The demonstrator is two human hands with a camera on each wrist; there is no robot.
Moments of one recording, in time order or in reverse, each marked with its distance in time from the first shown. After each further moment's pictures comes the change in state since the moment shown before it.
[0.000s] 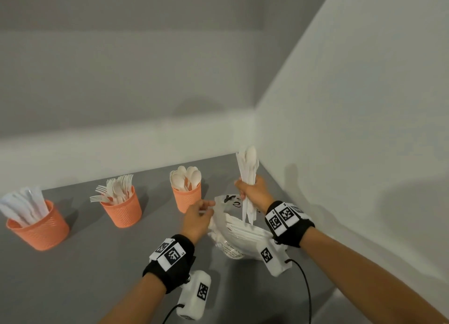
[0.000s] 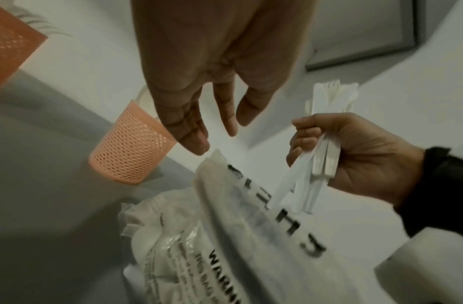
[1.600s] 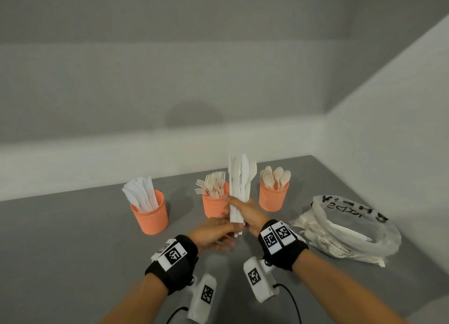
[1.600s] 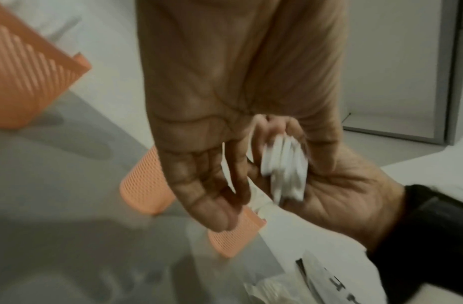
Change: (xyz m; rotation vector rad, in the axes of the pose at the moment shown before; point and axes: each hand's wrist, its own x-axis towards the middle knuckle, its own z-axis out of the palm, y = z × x) left_hand -0.043 -0.039 -0.248 -0.119 -0.495 -0.298; right_hand -0.067 -0.041 0.281 0.326 -0.284 0.198
